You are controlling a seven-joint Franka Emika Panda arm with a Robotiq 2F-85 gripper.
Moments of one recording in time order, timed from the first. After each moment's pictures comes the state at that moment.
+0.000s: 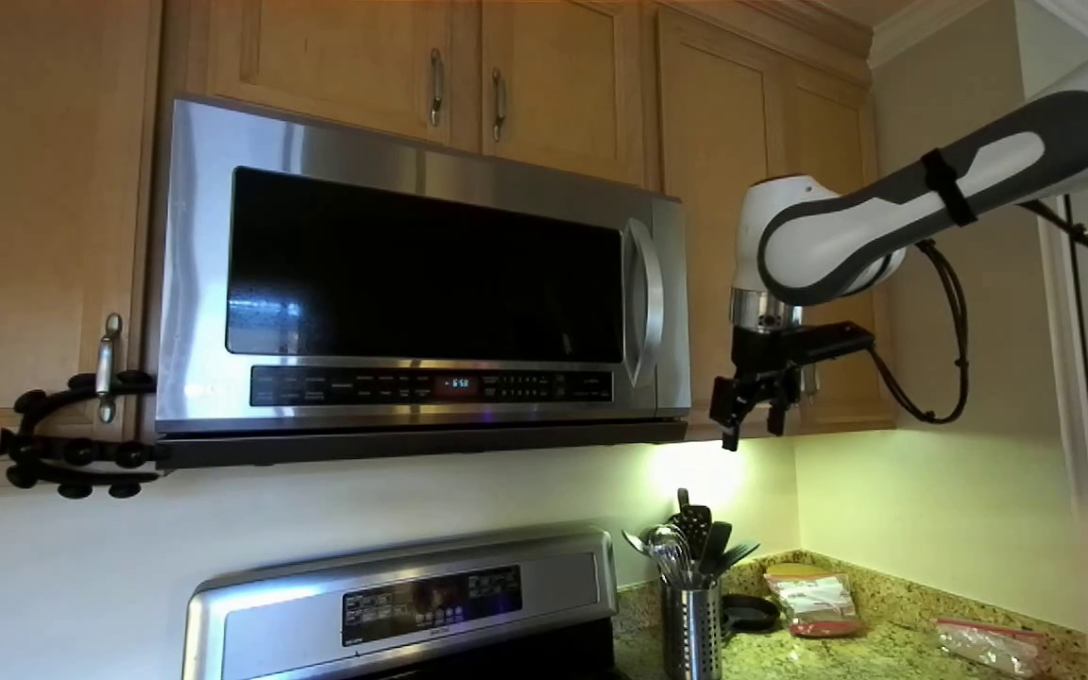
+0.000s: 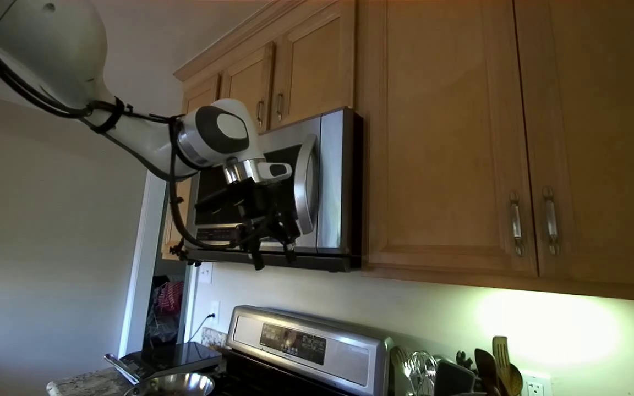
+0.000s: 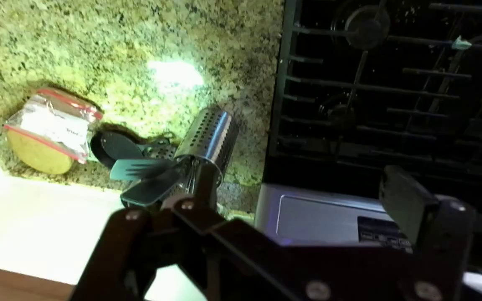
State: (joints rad) arm -0.10 -0.40 0.02 -2.19 -0.23 2.12 0.16
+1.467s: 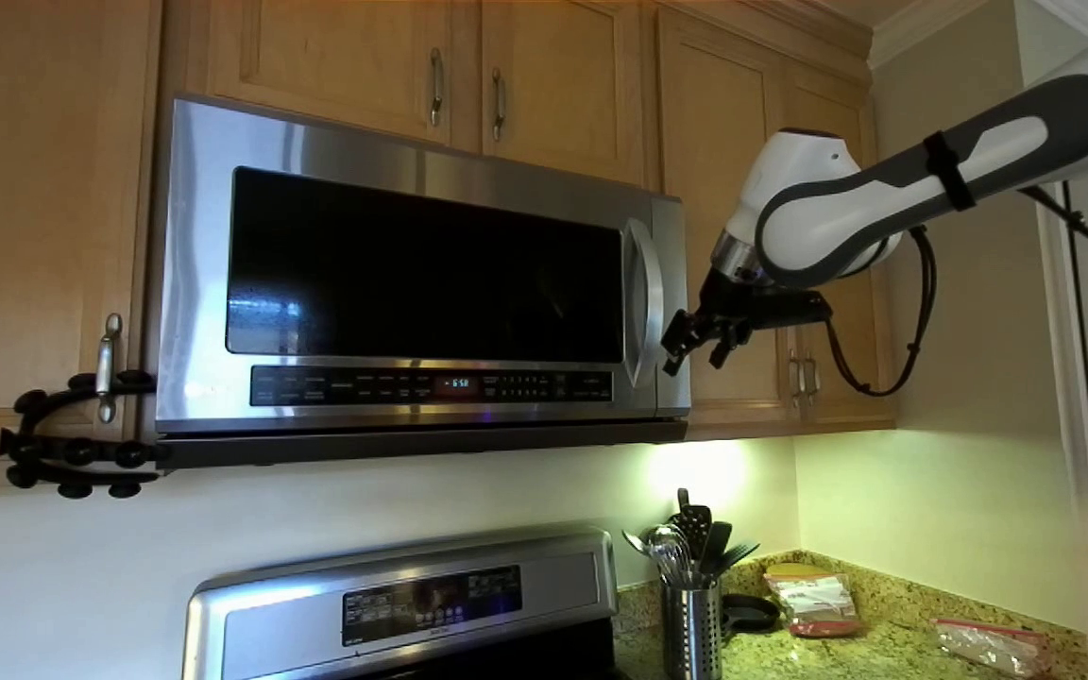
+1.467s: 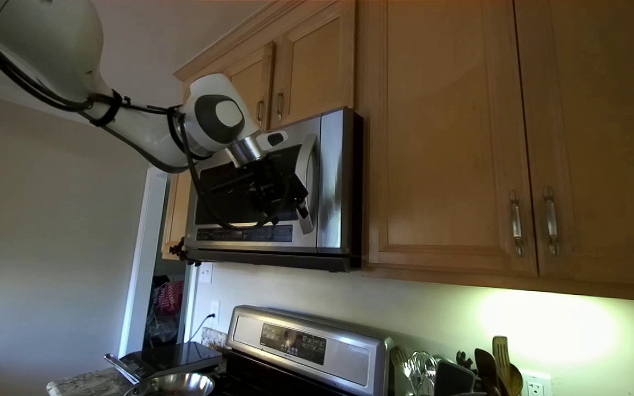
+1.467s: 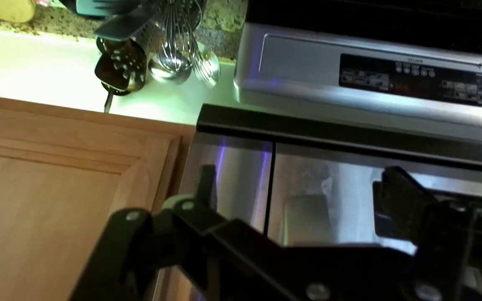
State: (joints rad) arm -0.11 -0.40 0.04 -2.14 -0.25 2.49 0.19
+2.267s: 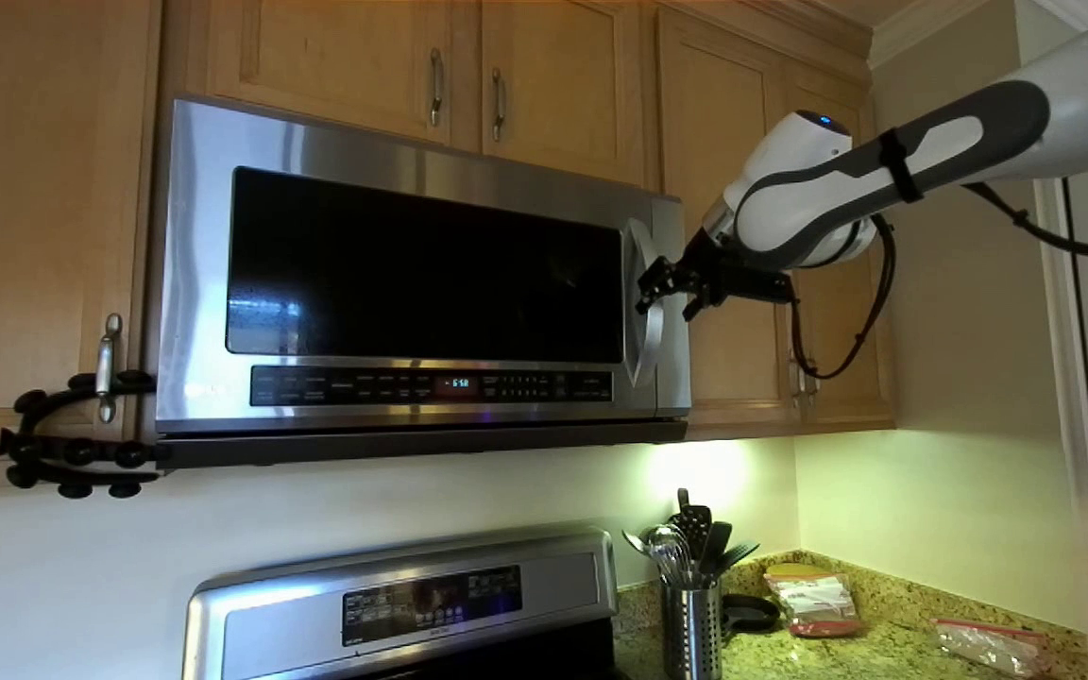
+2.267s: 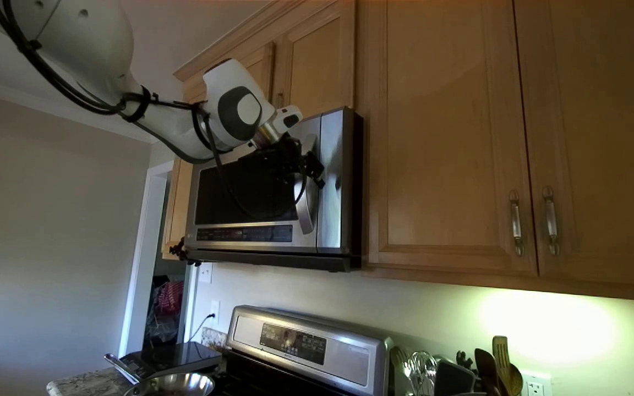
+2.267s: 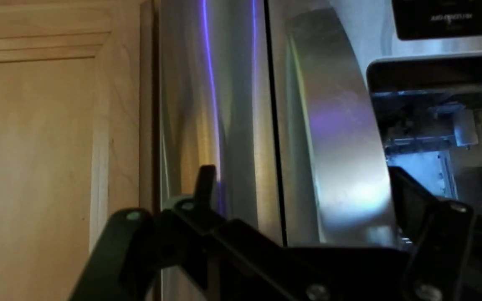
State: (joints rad) arm -0.14 -0.30 0.03 -1.99 -0.15 2.74 0.26
